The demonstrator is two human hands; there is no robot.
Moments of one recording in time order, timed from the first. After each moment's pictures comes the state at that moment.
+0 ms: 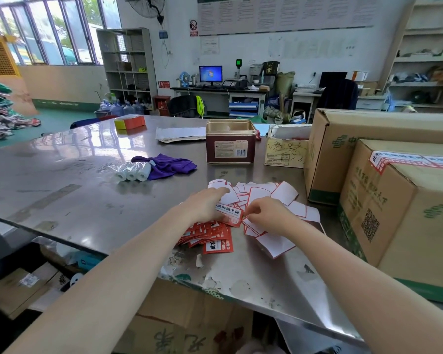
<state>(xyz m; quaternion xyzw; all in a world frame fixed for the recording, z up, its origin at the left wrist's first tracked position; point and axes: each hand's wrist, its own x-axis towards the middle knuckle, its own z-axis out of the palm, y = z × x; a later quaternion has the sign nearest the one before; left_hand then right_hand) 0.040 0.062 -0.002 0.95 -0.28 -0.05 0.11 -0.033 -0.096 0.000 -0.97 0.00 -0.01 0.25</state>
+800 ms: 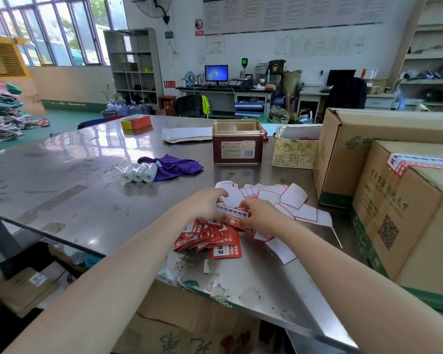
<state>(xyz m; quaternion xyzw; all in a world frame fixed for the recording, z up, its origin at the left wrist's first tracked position) 0.047 0.071 0.008 0.96 -0.24 -0.08 0.14 -0.007 -0.072 -0.005 -0.98 -0.01 0.03 0.21</state>
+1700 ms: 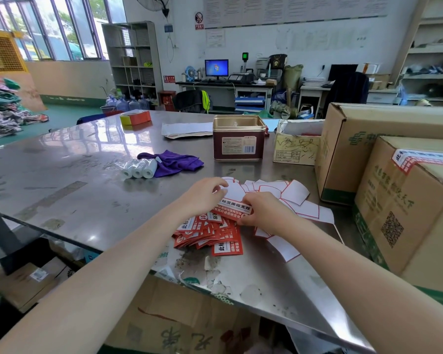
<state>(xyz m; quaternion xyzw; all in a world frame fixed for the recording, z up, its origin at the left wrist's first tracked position) 0.041 0.079 0.008 0.93 -0.24 0.00 0.28 -0.011 -0.075 0.001 -0.99 -0.05 -0.01 0.13</state>
